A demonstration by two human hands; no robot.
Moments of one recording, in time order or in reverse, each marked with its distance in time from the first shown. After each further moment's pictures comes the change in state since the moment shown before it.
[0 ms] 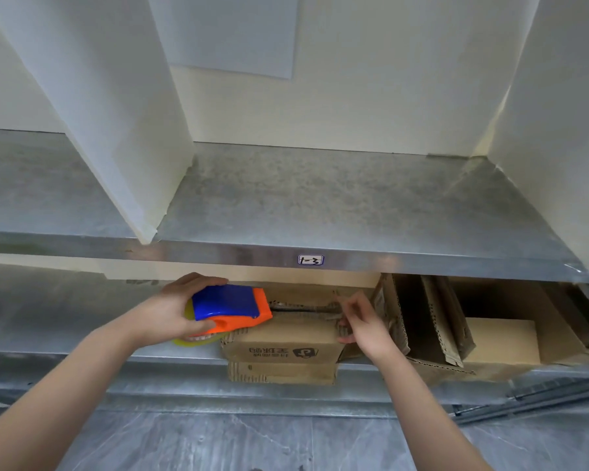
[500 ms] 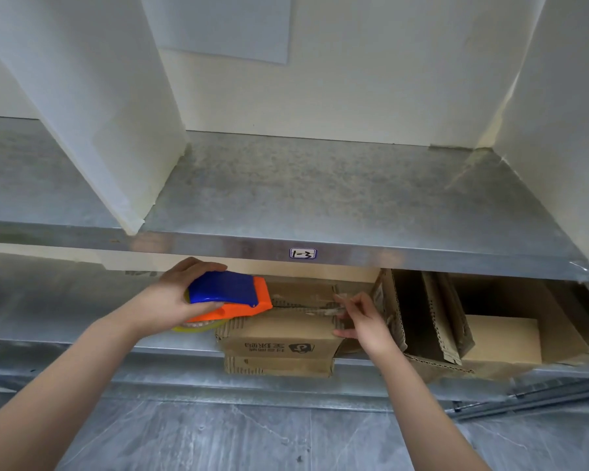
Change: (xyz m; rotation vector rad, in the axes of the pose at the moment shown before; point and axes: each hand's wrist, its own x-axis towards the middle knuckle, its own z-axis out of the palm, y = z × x) left_hand 0.006 0.013 0.005 -0.053 0.130 -0.002; right_hand 0.006 0.010 0.000 0.267 0.042 0.111
